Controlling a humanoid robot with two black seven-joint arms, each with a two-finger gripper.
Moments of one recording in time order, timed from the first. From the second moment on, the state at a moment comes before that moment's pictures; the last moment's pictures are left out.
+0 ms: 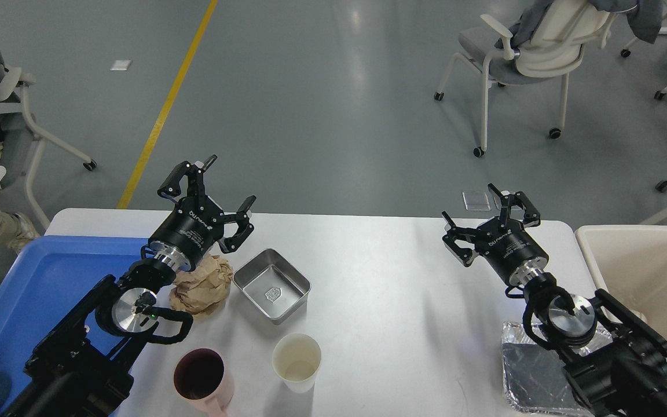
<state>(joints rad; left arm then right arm) -0.37 0.10 -1.11 -1.12 0.29 -0.23 -0.07 0.40 -0.21 1.09 0.93 0.30 0.37 -0.04</state>
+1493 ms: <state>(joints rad) -0.36 0.08 -1.15 -1.08 0.26 -0.23 -0.19 0.39 -0.21 1.09 0.93 0.30 0.37 -0.04</state>
